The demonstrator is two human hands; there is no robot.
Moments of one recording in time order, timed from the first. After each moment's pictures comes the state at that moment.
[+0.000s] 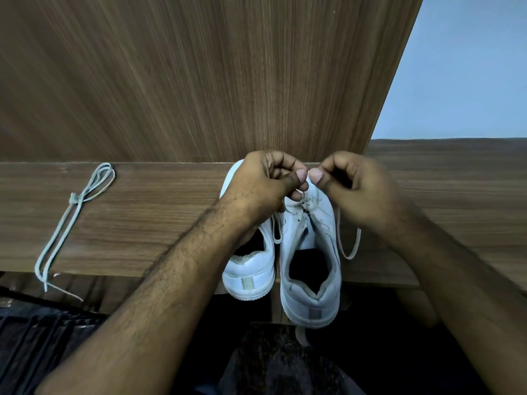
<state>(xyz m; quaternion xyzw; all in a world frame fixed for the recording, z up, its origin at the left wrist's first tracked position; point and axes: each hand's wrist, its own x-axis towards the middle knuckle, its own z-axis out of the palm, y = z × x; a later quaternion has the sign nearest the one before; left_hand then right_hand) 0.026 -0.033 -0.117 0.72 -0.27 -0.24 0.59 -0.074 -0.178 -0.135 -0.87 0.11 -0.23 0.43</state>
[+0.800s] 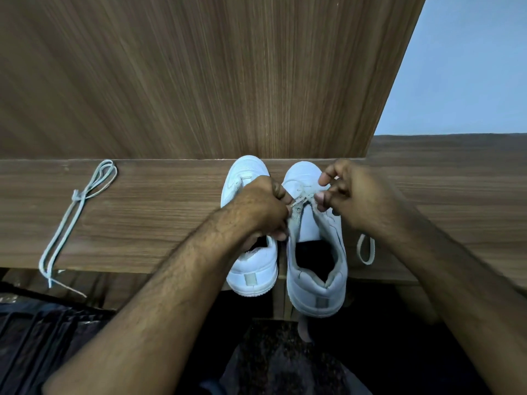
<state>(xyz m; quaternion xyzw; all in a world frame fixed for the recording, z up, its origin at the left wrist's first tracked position) 0.021 -0.031 -0.131 0.83 -0.17 -0.32 0.42 -0.073 -0.180 -0.144 -0.90 0.21 -0.11 0.36</state>
